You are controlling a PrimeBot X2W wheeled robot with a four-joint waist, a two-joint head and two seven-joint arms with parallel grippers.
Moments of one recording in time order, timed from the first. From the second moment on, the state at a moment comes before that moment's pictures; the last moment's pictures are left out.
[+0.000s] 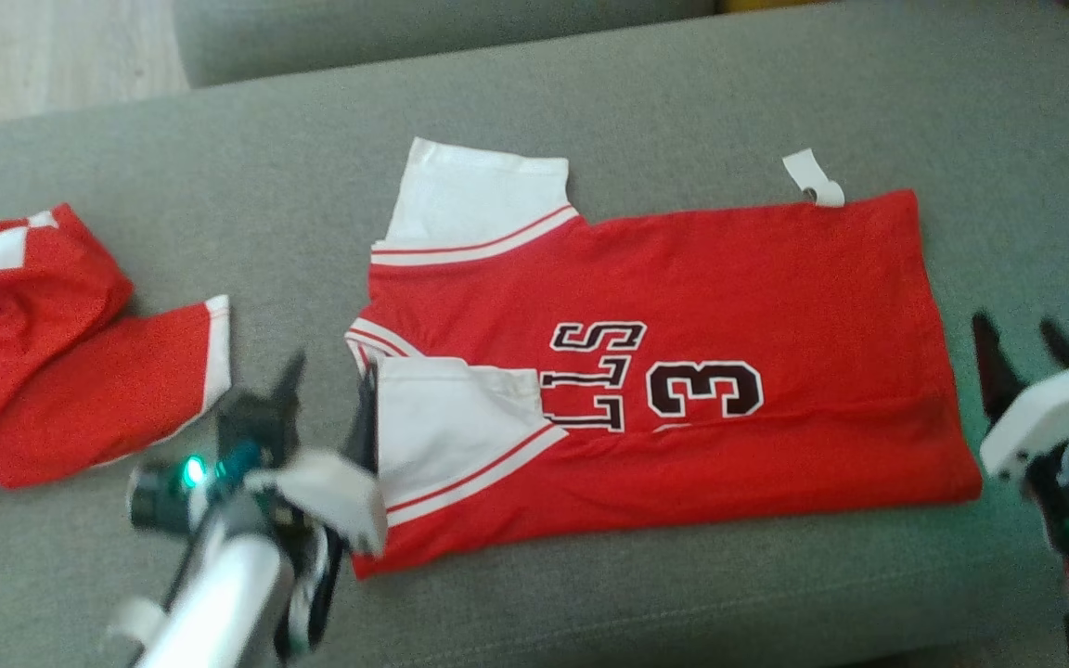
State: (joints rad) left arm -0.20 0.22 -0.51 0.29 -0.33 0.25 -0.11; right arm -0.25 -0.23 -0.13 0.40 0.31 0.12 0.28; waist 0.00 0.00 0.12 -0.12
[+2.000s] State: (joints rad) left arm -1.15 0.24 -0.76 0.83 -0.61 -0.13 0.01; right arm -0.79 -0.37 0.09 0.60 0.35 0.12 0.10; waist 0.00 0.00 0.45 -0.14
